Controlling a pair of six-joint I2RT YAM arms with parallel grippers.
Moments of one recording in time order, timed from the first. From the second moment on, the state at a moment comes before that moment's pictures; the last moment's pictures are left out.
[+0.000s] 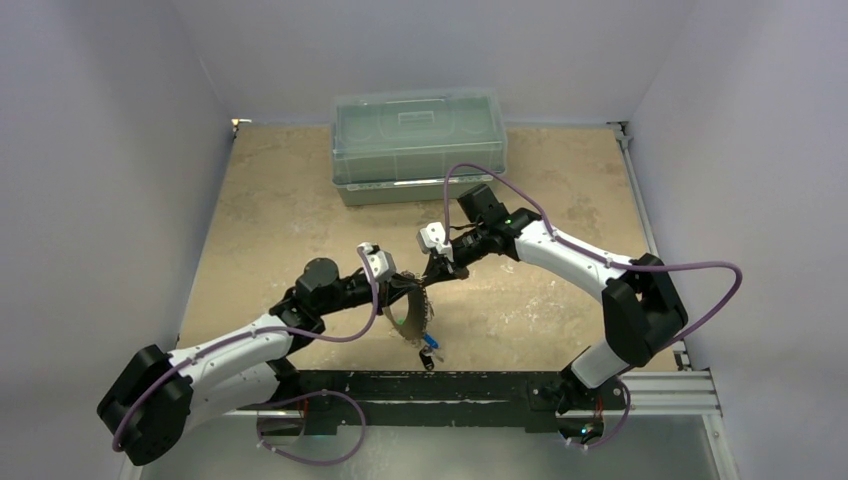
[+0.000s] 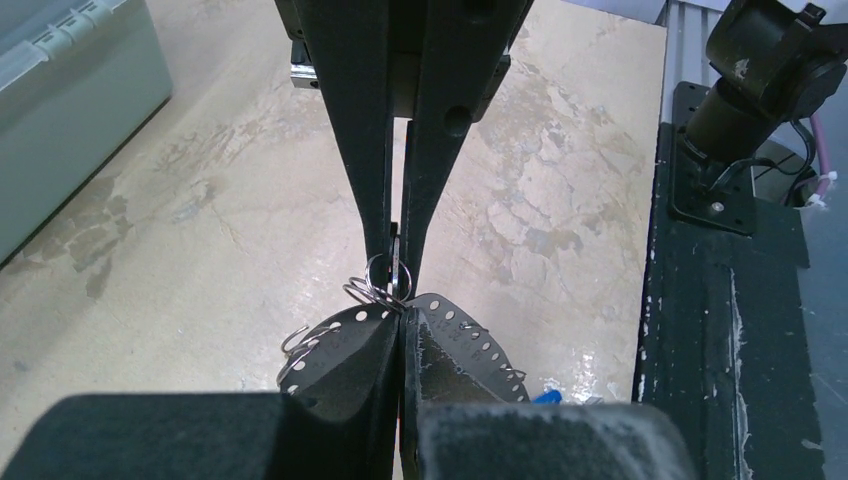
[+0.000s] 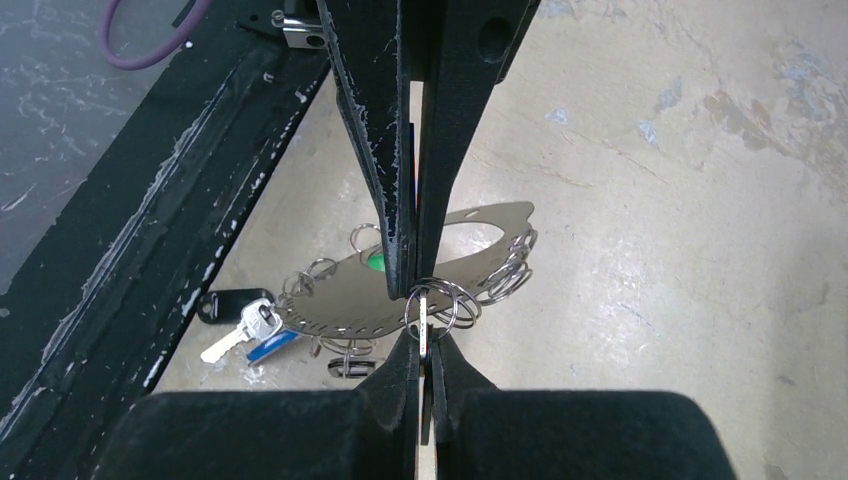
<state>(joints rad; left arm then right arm) -0.72 0.97 0.30 0.54 0.47 0.01 0.66 1.57 1.09 -0.51 -1.01 -0.96</state>
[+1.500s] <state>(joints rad) -0.49 1.09 0.40 0.54 0.44 -0.76 0.66 1.56 1.09 -0.51 -1.03 -0.96</state>
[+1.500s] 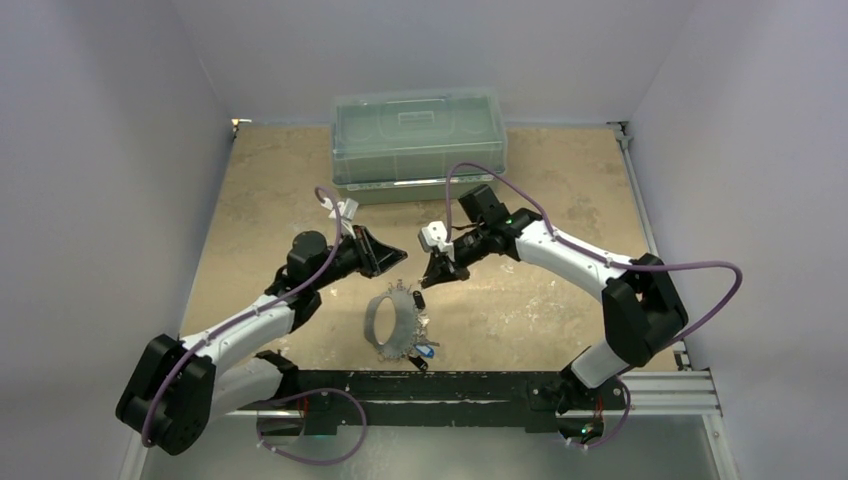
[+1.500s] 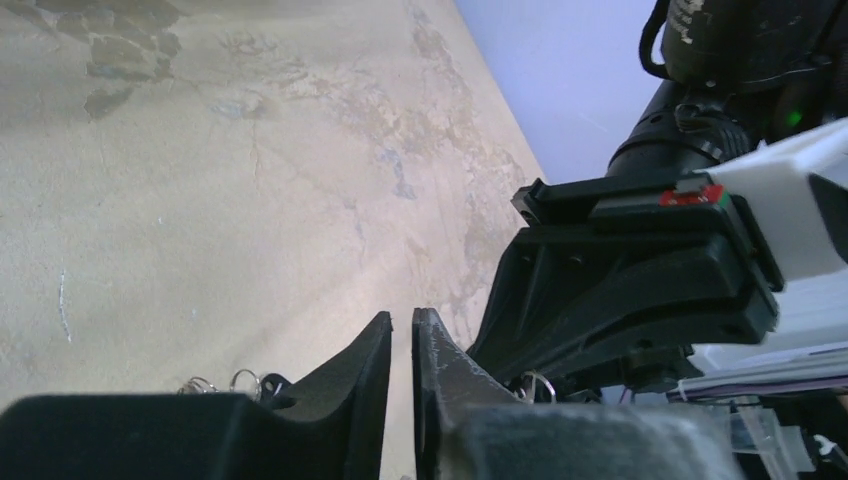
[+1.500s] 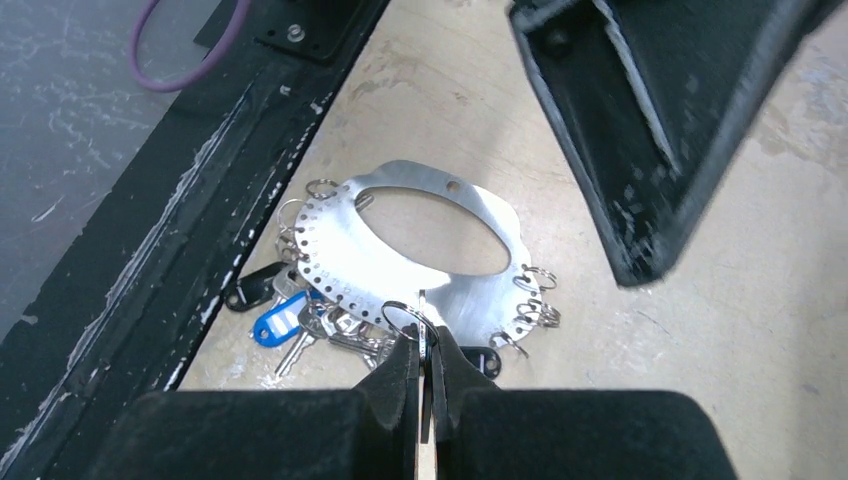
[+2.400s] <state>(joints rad) -0.40 1.10 0.81 -0.48 0.47 0.26 0.35 1.51 1.01 -0.64 -0.68 -0.80</state>
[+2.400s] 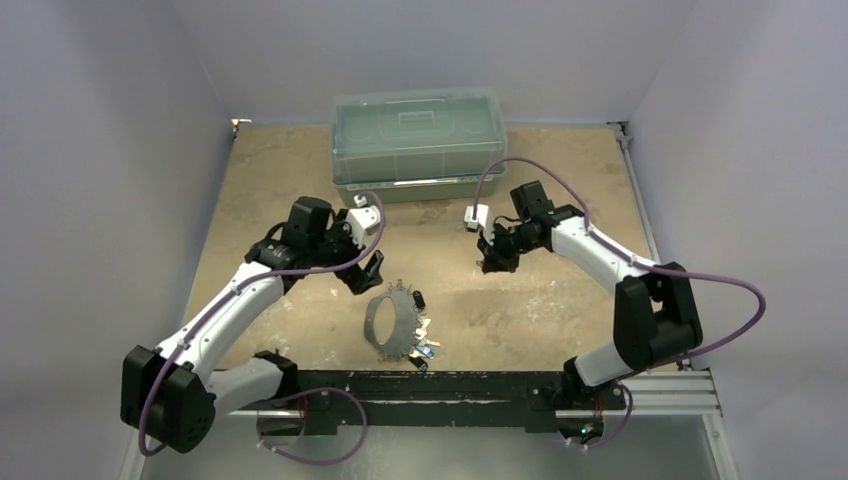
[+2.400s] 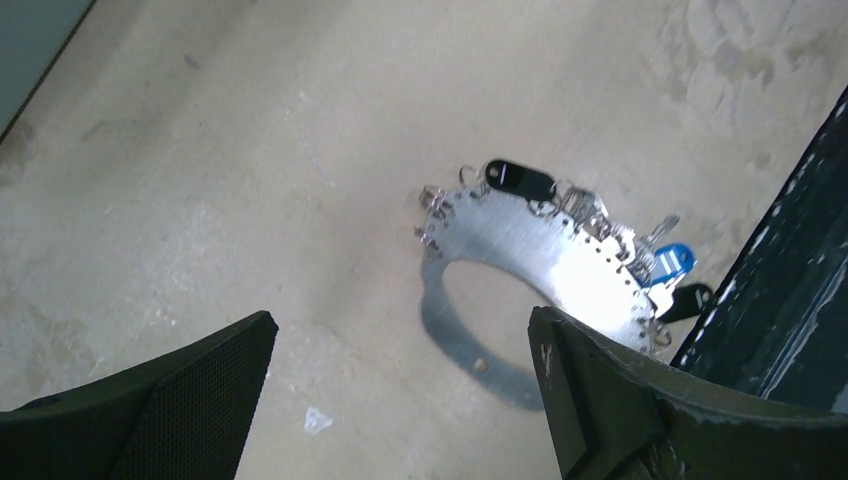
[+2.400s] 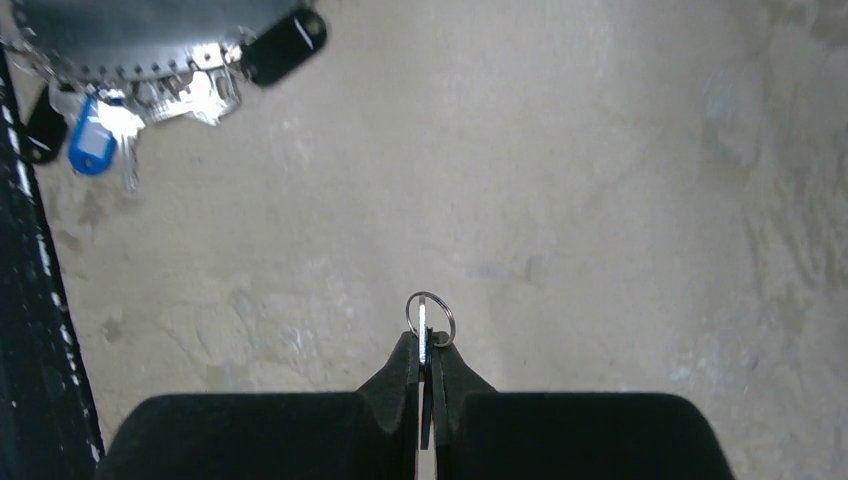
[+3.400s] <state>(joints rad) -0.40 1.22 0.79 -0.51 0.25 0.40 0.35 1.45 0.82 -0.63 -0.36 -0.73</state>
